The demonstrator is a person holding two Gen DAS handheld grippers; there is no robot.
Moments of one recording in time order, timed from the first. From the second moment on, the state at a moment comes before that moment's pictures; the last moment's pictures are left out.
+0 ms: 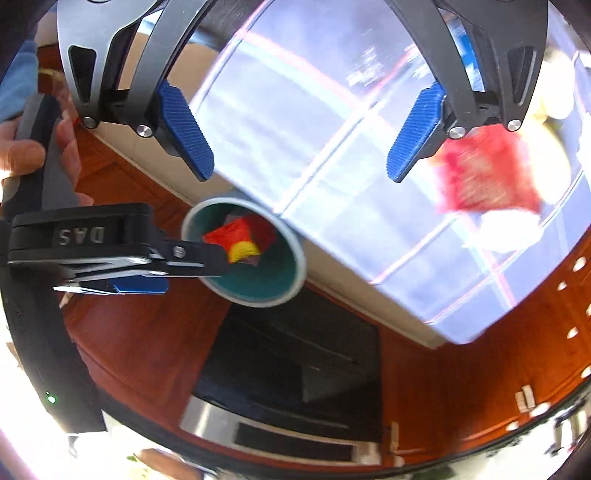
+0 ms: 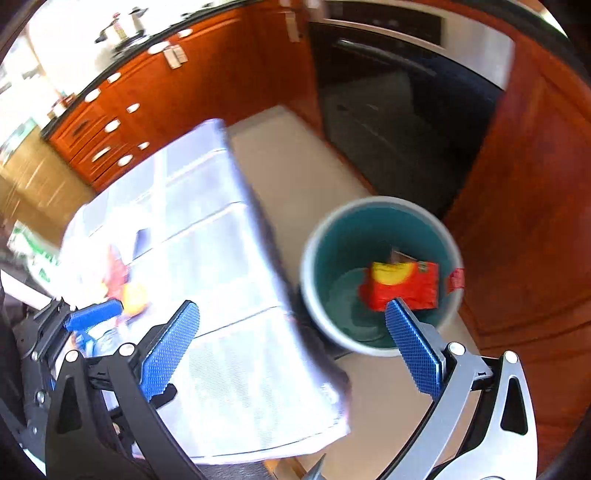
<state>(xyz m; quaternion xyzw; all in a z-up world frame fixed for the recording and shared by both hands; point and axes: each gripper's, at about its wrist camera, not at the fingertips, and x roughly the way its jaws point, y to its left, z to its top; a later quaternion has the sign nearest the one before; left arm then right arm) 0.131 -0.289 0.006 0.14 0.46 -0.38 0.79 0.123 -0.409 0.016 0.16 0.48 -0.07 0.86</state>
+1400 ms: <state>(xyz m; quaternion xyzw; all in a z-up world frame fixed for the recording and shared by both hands) 0.147 -0.063 -0.043 0.05 0.50 -0.24 0.83 0.147 -0.214 -0.058 0.05 0.56 0.15 0.82</state>
